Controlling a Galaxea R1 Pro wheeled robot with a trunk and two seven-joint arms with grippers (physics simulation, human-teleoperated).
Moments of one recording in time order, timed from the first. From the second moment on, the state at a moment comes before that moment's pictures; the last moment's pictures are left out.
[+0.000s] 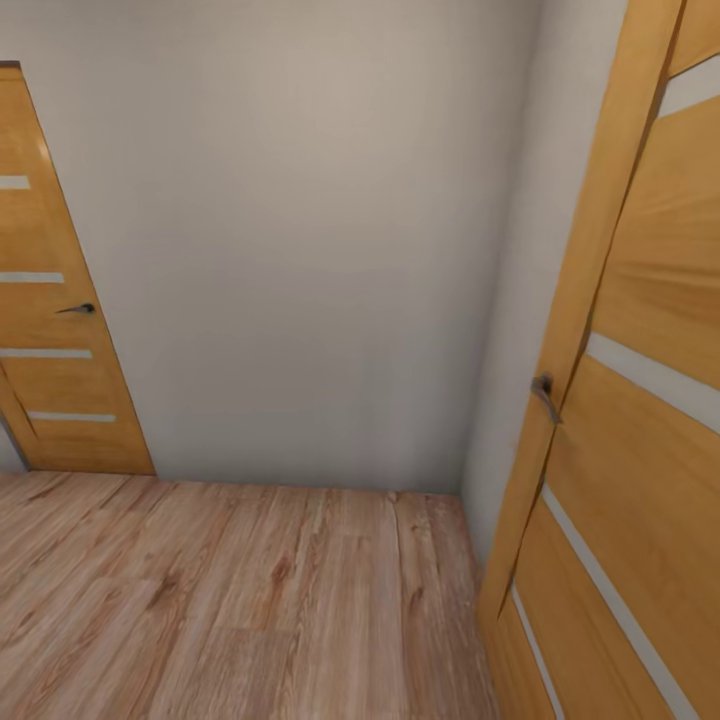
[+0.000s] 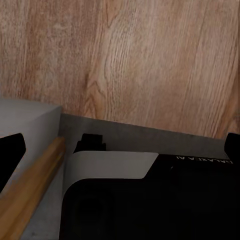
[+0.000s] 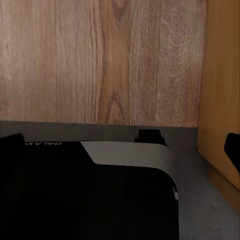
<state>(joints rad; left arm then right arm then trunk) -0.29 0.00 0.06 -0.01 0.07 0.00 -0.03 -0.22 0.00 0.51 0.03 -0.56 -0.16 0.08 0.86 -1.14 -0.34</state>
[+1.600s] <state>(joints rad) -0.29 0.00 0.06 -0.01 0.07 0.00 -0.03 -0.22 0.01 0.51 0.03 -0.56 -0.16 0.08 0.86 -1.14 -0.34</state>
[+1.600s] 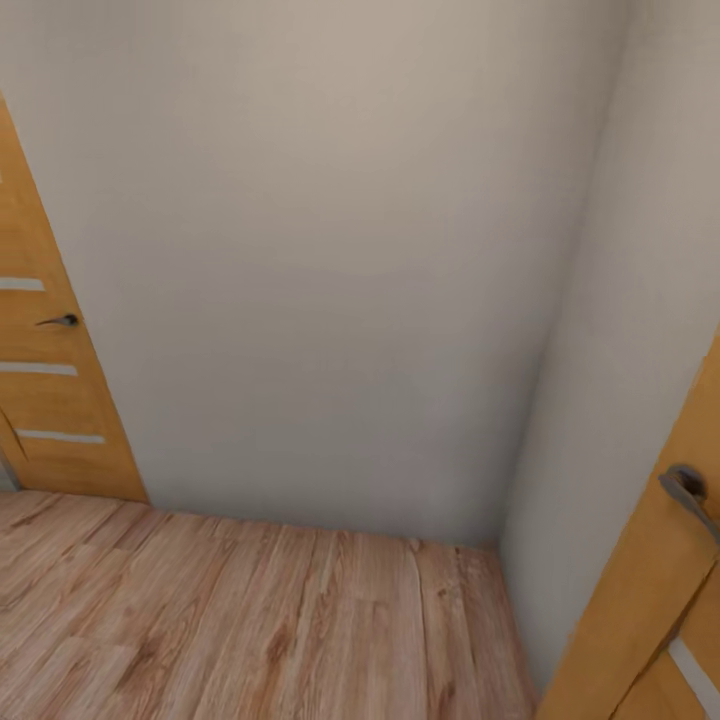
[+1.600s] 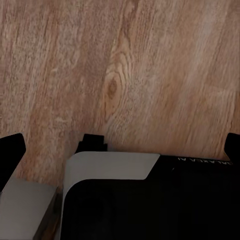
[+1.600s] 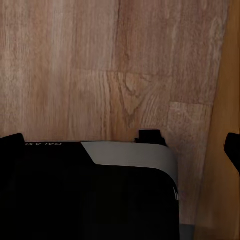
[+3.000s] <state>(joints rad) -0.29 0.00 0.06 -0.01 0.07 0.00 -0.03 -0.22 0.01 0.51 0.03 -0.56 -0.16 0.08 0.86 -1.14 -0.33</state>
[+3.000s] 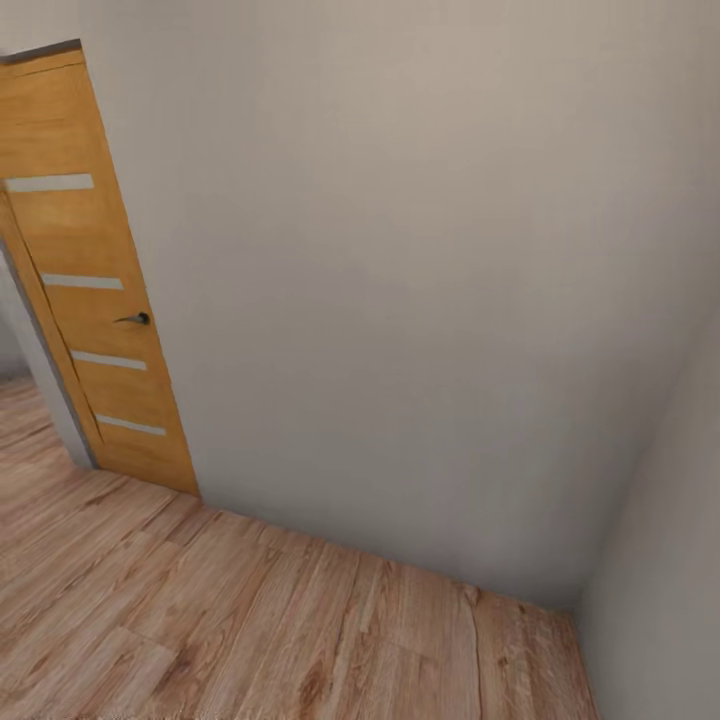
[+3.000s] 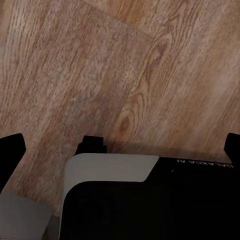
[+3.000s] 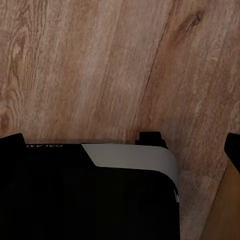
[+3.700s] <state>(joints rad) -0.29 0.00 0.06 -0.01 0.07 -0.01 -0.03 -0.22 0.01 0.51 0.03 -0.56 -0.16 0.08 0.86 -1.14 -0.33</state>
